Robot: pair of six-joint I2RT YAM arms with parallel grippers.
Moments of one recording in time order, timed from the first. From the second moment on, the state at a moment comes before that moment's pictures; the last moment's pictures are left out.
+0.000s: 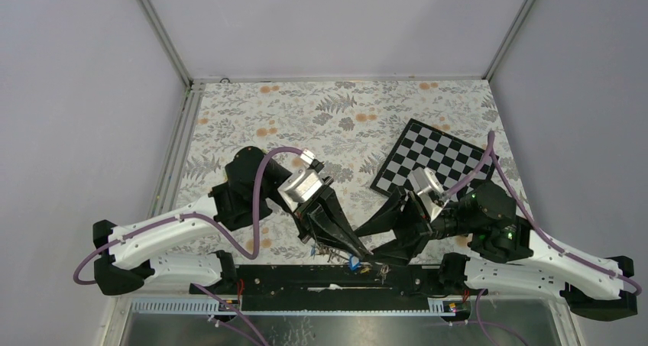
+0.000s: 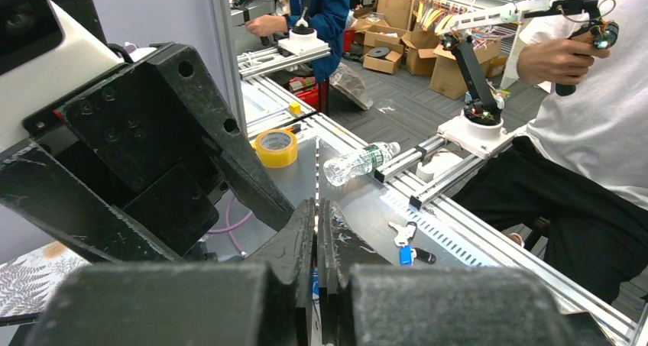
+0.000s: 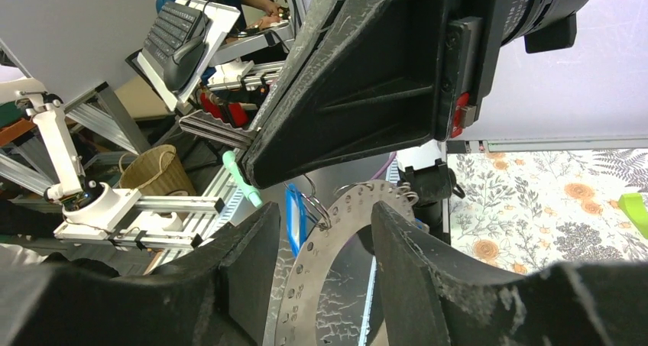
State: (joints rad) left arm -1.19 1.11 1.18 0.30 1.06 -0.35; right arm 1.23 0.66 0.92 -0.05 -0.53 0.34
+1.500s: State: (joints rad) left arm -1.19 1.09 1.17 0.24 0.90 -0.29; right arm 1.23 0.52 0.88 -0.24 -0.29 0.21
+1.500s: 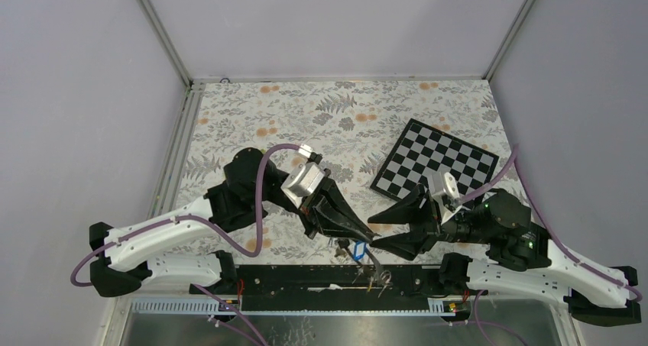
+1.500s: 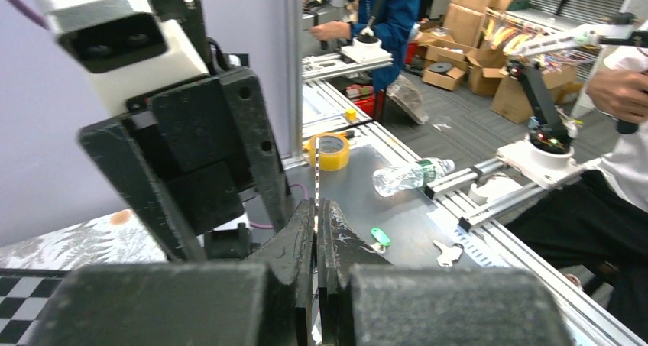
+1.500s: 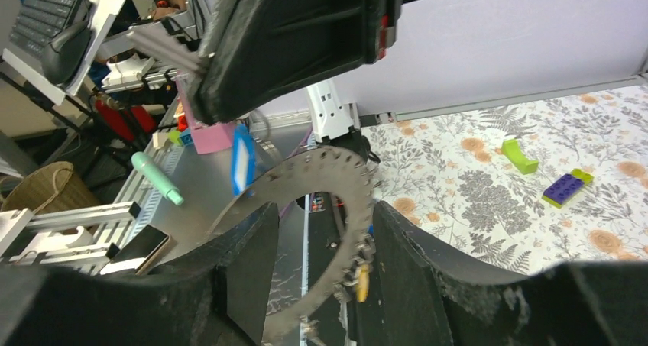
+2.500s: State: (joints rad) left arm -1.19 1.03 1.12 0.22 0.72 -0.24; right arm 1.23 0.41 0.97 -0.35 -0.32 0.24
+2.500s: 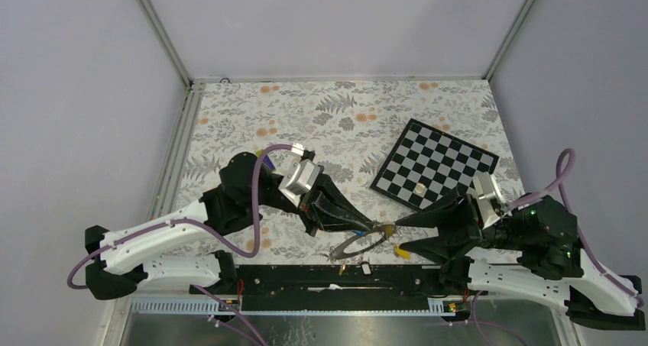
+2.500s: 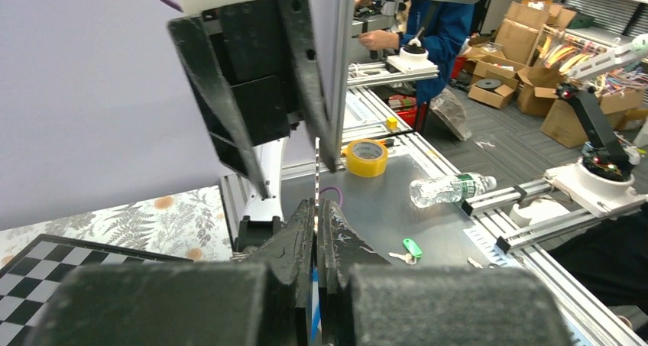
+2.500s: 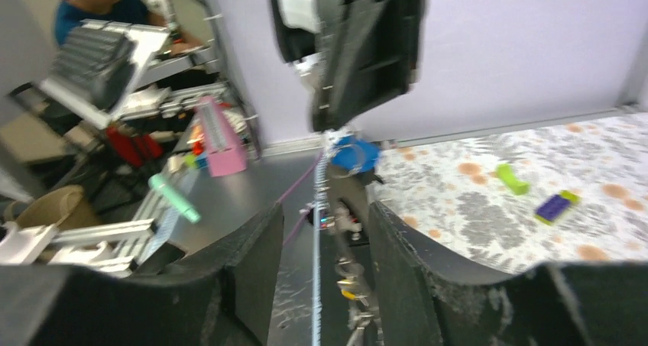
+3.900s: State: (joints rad) left arm -1.19 1.08 1.12 0.27 0.89 -0.31; right arm 1.23 0.48 0.84 -0.15 -0.29 0.26
